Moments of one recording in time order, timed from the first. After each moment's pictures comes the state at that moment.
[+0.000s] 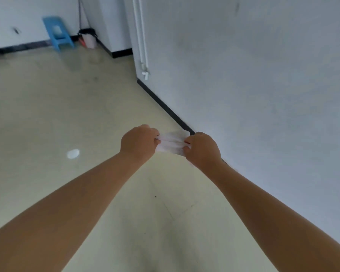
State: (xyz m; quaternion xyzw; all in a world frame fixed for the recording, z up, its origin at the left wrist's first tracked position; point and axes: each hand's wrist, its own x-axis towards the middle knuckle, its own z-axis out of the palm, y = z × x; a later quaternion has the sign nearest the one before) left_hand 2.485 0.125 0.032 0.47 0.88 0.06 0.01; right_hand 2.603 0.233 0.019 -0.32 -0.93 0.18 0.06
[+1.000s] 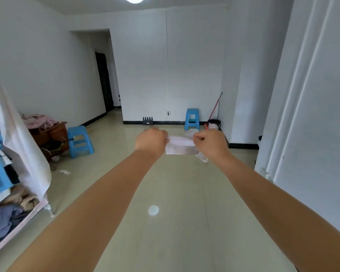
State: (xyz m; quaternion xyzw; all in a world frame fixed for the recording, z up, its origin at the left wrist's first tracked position) left_hand 1.997 0.011 0.274 0.10 0.98 0.04 -0.18; right_hand 1.999 0.167 0.257 0.03 -0.92 0.32 0.22
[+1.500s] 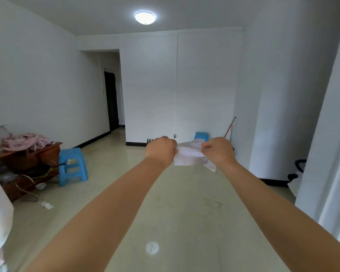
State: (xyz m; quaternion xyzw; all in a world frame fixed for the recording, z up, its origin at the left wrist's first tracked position) left_hand 1.596 0.030 0.296 0.10 0.97 0.04 -0.21; right_hand 1.585 0.187 0.289 0.00 -0.92 0.34 0.21
